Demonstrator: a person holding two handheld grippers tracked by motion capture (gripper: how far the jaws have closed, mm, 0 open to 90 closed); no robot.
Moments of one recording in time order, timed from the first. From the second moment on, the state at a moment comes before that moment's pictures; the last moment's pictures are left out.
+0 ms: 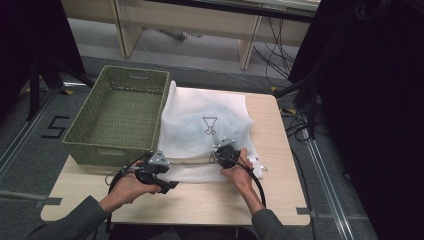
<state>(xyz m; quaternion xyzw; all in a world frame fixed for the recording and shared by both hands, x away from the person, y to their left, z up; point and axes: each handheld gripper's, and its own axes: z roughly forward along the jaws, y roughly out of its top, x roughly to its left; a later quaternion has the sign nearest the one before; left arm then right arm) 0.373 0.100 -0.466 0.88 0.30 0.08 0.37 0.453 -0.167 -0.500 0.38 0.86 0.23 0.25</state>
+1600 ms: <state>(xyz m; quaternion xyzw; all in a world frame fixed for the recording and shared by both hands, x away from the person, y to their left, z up) 0.345 0.136 -0.456 0.86 0.32 0.08 0.40 0.364 -0.254 -0.441 0.47 0.77 0.42 0.13</state>
